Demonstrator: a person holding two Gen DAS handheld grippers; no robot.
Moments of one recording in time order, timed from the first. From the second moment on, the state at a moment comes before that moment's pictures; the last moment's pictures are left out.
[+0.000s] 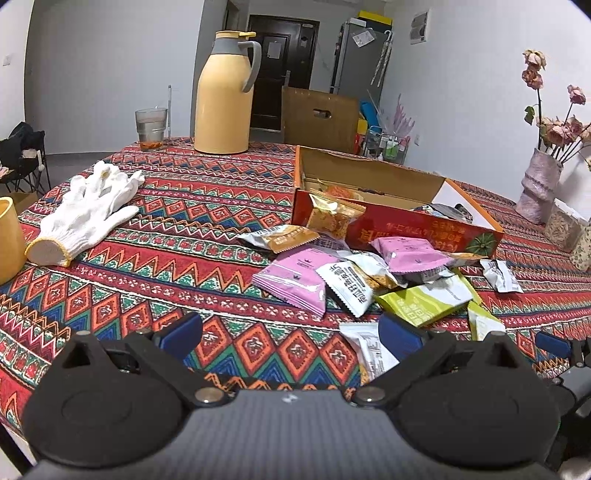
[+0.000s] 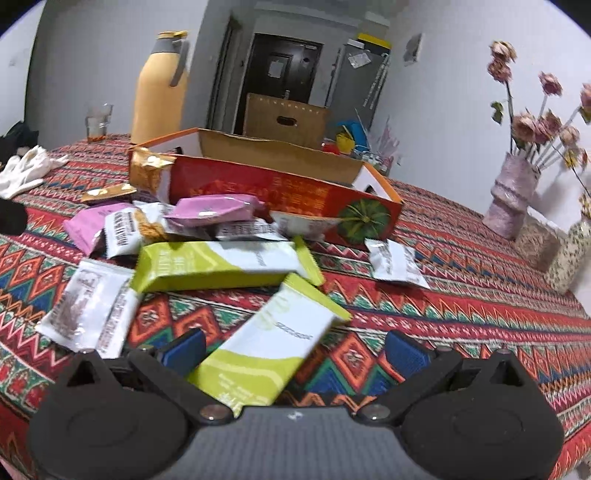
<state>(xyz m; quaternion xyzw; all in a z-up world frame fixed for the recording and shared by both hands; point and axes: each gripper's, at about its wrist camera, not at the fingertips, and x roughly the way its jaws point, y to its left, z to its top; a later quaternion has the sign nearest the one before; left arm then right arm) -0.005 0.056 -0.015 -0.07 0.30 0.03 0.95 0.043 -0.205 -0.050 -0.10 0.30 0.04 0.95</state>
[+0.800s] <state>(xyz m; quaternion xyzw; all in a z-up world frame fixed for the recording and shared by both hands) 0.011 0.024 -0.034 -0.05 0.34 0.02 0.94 0.040 -0.256 -0.050 0.04 0.30 0.07 0.95</state>
